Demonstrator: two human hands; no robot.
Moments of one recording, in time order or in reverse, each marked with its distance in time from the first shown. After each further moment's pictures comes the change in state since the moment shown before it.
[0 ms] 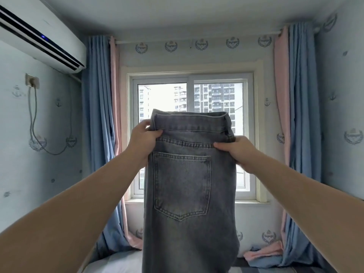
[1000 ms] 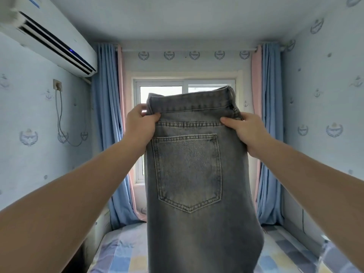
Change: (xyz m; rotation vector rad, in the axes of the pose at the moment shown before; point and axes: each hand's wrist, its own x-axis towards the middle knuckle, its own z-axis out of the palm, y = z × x) left_hand -0.251 0.224 -0.144 0.067 0.030 0.117; right_hand -0.346 -0.207 0.068 0.008 0.197 -0.201
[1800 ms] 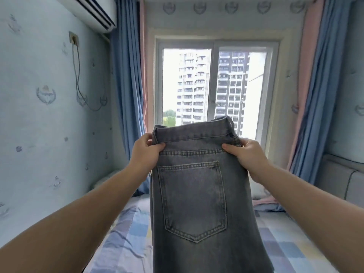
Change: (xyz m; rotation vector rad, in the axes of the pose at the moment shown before) left_hand 0.003 -0.258 -0.103 0.155 0.020 -0.249; right_hand 0.004 0.238 0.143 -0.062 -0.132 0.261
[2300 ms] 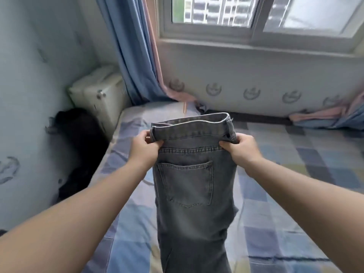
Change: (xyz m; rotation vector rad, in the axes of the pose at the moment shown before) left_hand 0.176 -0.573 0.008 0.238 0.002 -0.574; right_hand 0.201 0.541 0.244 -0.417 -0.144 0.495
